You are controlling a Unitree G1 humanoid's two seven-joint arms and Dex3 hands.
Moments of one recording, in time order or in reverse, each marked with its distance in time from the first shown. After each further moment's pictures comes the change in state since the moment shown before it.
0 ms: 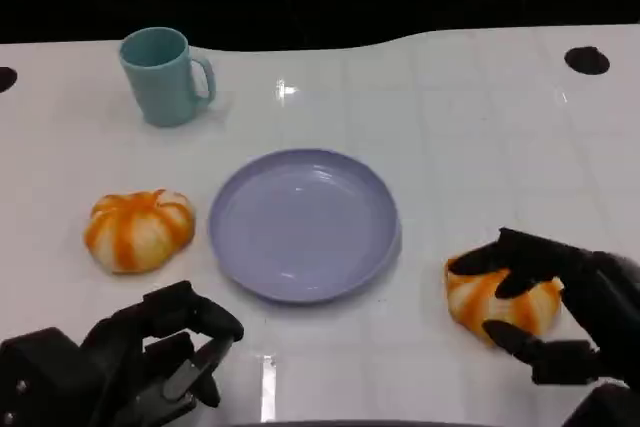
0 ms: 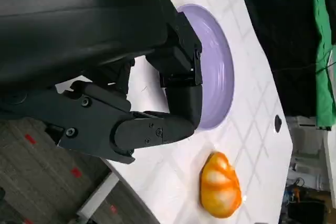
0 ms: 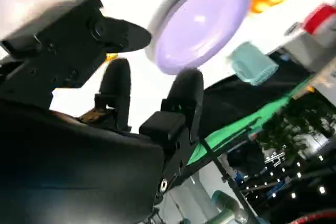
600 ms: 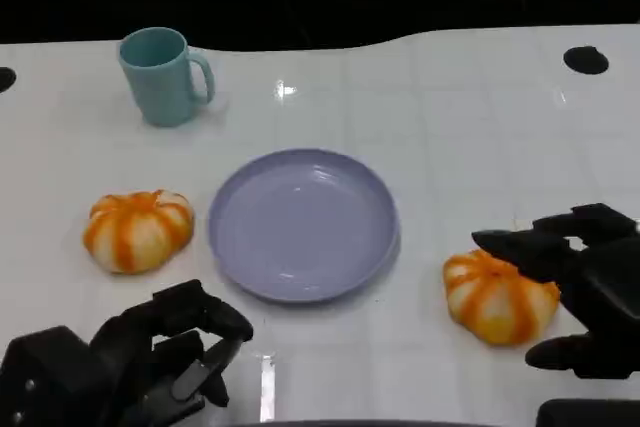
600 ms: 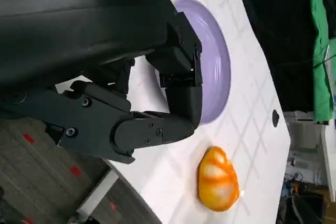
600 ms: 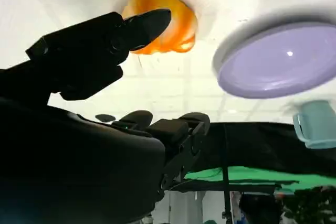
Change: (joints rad) left arm 0.000 -0.005 -0.020 -0.030 0.007 0.021 0.001; right arm -0.033 -0.147 0.049 -0.214 -0.331 0.237 0.259
